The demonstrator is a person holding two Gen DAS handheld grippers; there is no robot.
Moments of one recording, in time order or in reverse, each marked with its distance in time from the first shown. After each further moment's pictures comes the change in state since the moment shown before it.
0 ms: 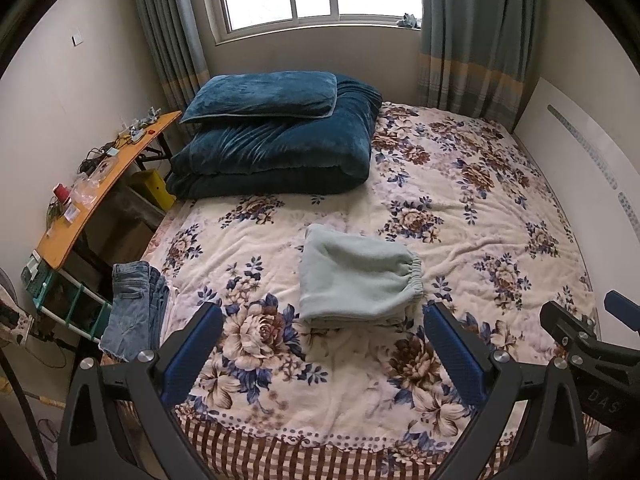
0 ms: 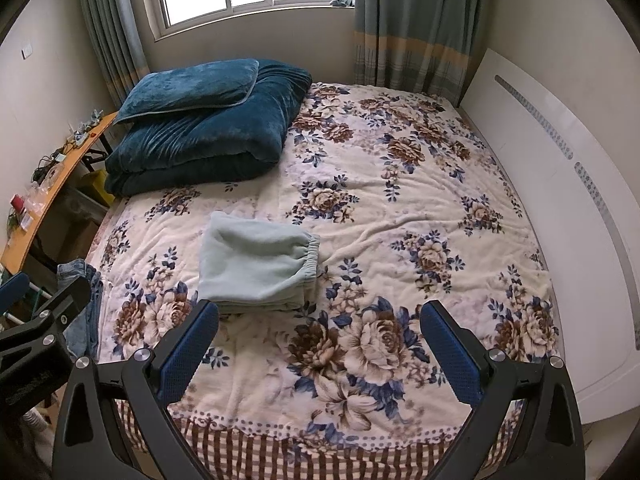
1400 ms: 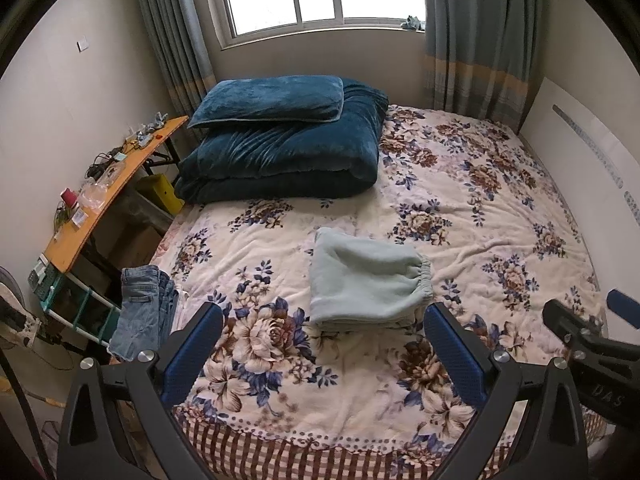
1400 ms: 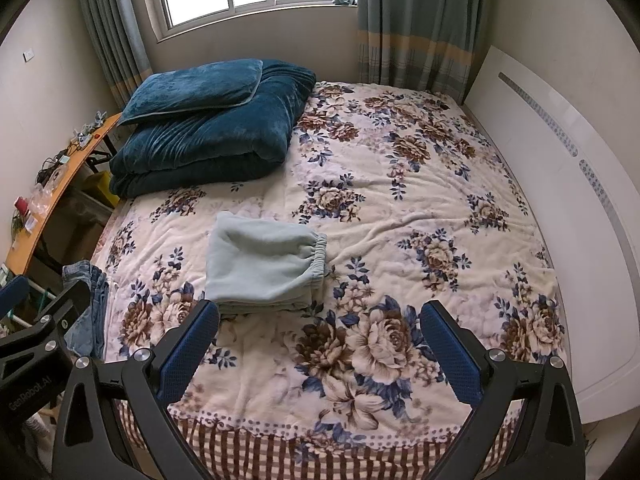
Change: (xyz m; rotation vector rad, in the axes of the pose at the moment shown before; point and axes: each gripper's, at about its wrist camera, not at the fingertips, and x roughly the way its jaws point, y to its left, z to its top) left arm -0.010 0.019 0.005 -0.001 -0.019 0.019; right arm 0.000 0.022 -0.003 0.025 0.006 0.007
